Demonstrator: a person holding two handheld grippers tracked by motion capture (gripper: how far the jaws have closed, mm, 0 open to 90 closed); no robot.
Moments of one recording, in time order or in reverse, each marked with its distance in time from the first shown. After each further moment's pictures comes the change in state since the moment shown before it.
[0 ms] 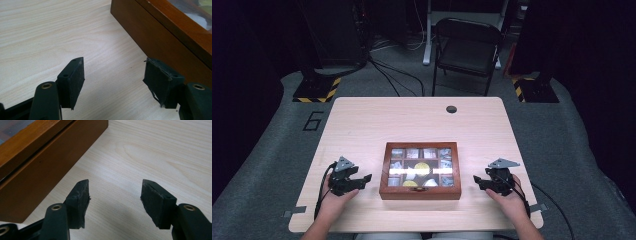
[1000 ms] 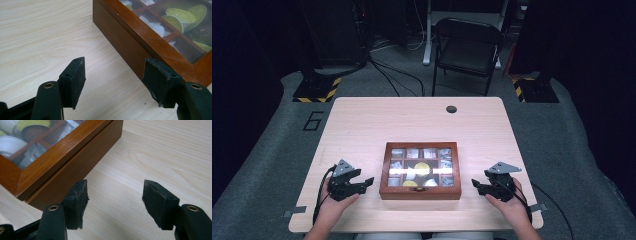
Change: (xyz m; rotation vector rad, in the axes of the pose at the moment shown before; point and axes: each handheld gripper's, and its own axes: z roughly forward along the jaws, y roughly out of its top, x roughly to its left) left arm -0.020 0.003 -0.021 -0.037 -0.055 0.024; right arm 0.022 0.003 -0.024 -0.041 0.015 -0.050
